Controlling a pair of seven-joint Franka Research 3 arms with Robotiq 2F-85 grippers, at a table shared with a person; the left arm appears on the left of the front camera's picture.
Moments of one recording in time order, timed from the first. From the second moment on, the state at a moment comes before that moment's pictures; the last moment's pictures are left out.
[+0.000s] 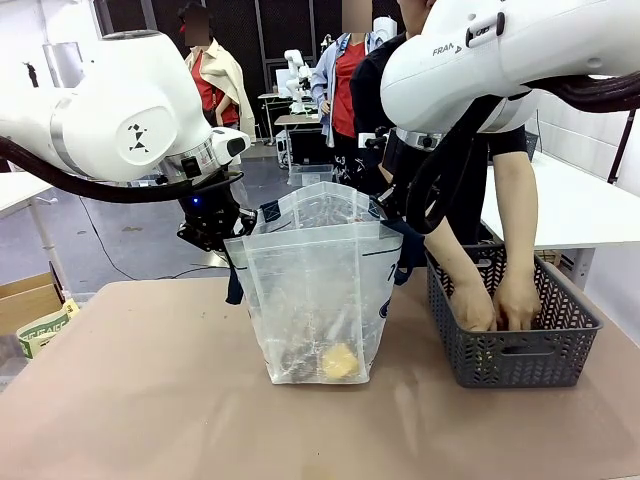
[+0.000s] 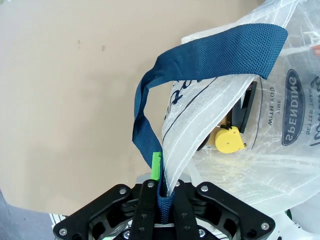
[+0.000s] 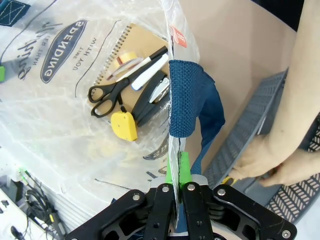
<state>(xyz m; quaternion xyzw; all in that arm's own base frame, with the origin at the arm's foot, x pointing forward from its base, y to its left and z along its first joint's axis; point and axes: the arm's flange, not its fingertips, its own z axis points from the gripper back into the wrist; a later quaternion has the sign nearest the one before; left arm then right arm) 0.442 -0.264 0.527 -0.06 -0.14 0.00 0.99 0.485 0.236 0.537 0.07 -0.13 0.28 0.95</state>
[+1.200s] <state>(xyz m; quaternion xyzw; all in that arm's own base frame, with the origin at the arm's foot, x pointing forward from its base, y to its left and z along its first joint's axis) 0.442 -0.264 0.527 -0.06 -0.14 0.00 0.99 0.485 0.236 0.537 0.07 -0.13 0.28 0.95</state>
